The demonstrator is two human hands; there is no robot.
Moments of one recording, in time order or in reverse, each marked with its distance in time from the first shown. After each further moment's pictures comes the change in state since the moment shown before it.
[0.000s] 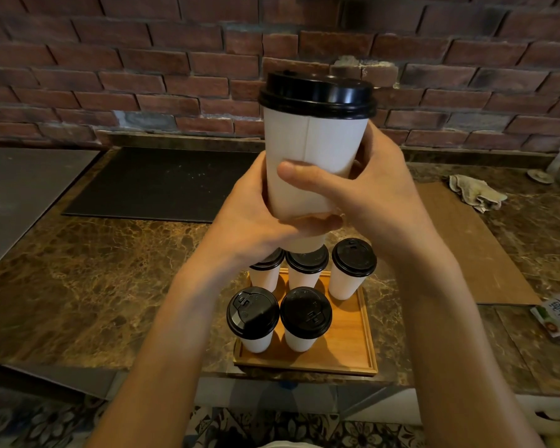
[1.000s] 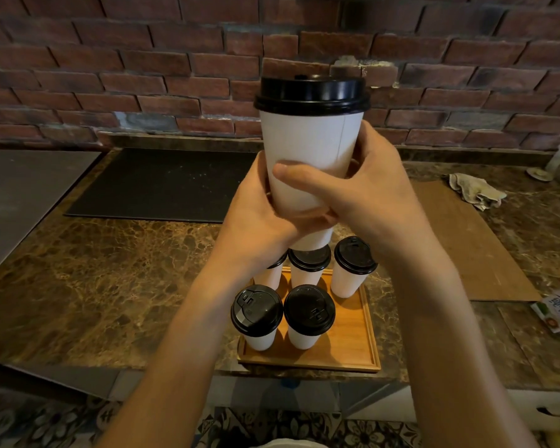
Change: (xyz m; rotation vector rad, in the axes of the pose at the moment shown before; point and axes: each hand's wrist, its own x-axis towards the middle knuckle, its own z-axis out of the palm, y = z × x) left_hand -0.007 -0.001 0.007 -0.067 0.099 0.011; right_hand -0.007 -0.008 0.011 -0.082 0.057 0.041
